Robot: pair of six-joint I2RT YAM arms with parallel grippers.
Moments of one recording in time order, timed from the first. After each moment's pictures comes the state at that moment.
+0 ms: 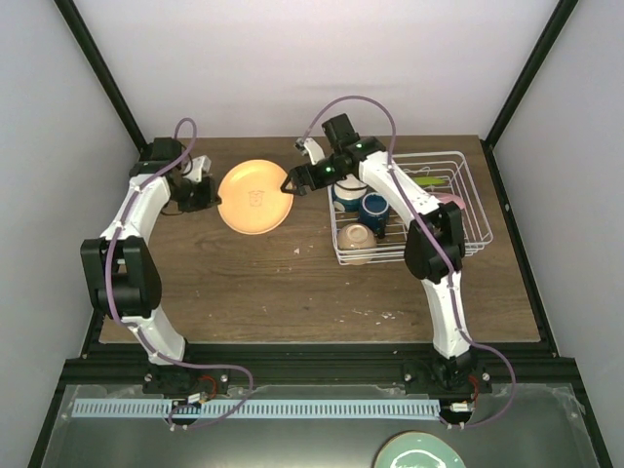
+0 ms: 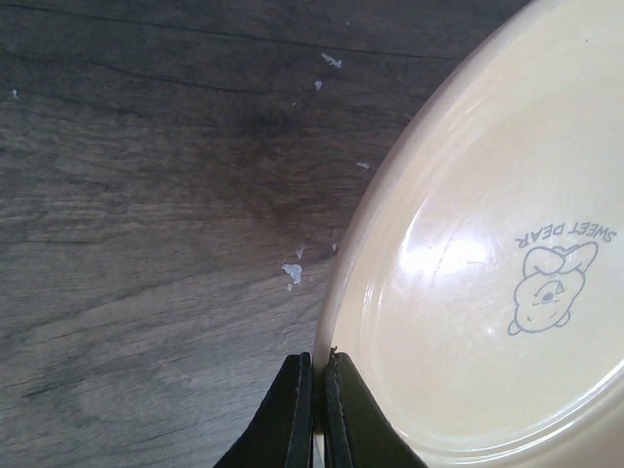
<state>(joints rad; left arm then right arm) 0.05 1.74 1.47 -0.89 0.43 -0.08 0.50 2.19 2.10 -0.81 -0.64 0.02</state>
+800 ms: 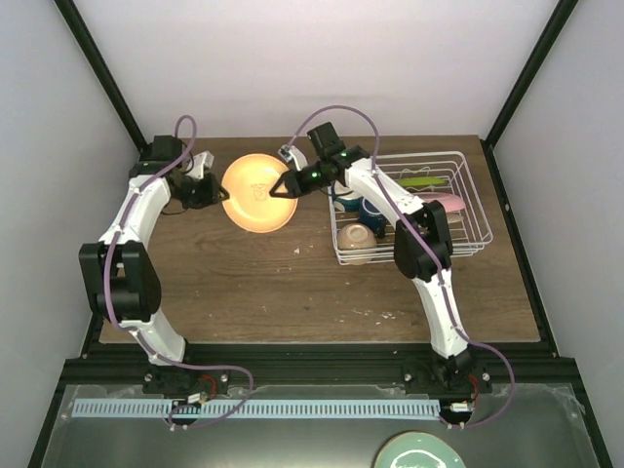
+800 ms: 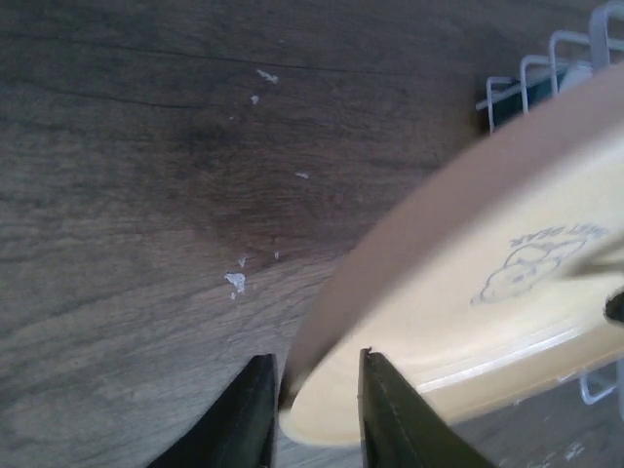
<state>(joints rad) 0.03 1.71 1.47 -0.87 0.51 -0.12 0.56 2.28 2.11 -0.70 -0.81 0.11</state>
